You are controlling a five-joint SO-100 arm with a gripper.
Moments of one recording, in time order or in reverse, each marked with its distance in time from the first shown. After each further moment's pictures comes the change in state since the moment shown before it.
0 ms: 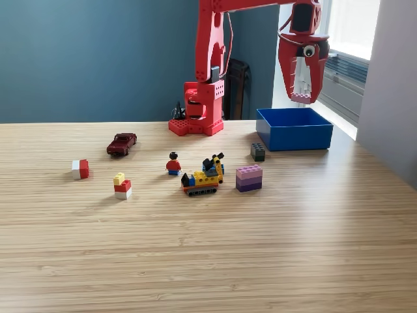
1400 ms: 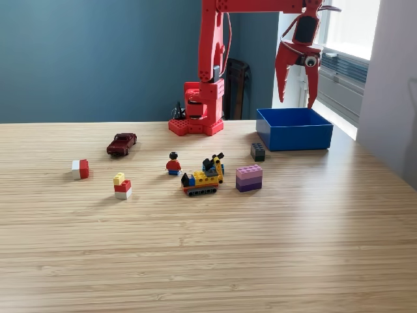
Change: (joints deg) arm -6.2 0.0 7.5 0.0 -7.5
